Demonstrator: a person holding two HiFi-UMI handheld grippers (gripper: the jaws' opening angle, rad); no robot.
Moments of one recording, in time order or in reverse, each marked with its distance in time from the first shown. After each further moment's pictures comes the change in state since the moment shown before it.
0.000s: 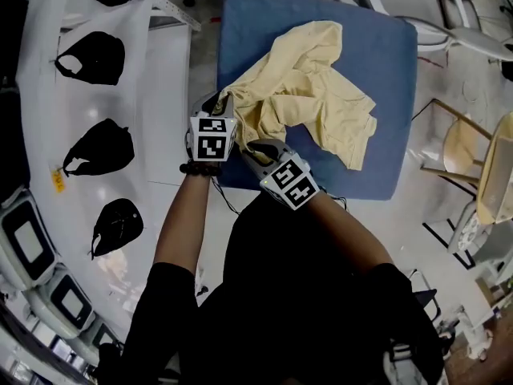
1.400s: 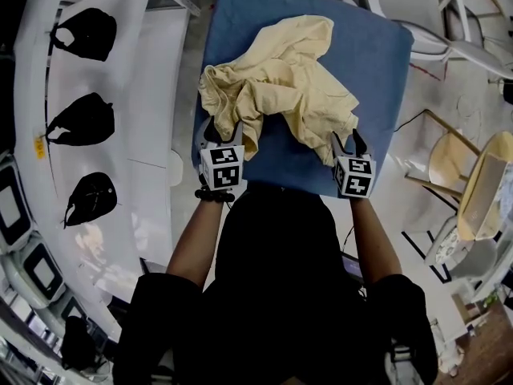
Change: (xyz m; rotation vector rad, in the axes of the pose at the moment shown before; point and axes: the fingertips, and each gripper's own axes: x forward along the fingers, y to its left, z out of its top) left arm -0.035 -0.100 -0.066 -0.185 0.040 0.162; right arm -0.219 -0.226 -0.132 0.190 0.082 -0.715
